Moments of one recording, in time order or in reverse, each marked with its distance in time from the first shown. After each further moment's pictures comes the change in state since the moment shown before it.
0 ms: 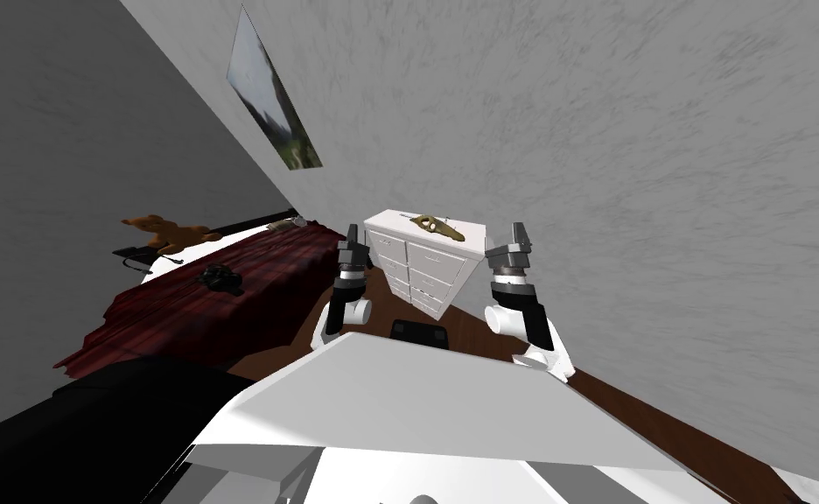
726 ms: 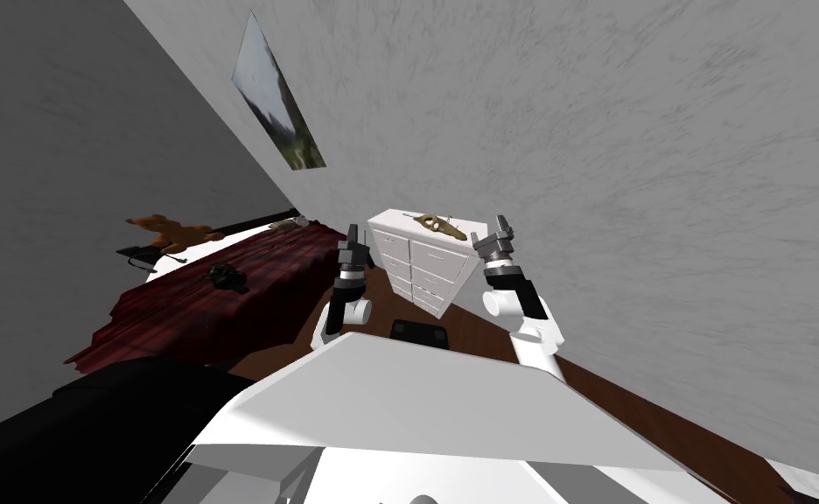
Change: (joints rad) left arm 0.000 0.000 0.000 0.000 0.000 0.000 0.000; right arm -0.181 -0.089 0.011 0.074 -0.101 0.213 -0.209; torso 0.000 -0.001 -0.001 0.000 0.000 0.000
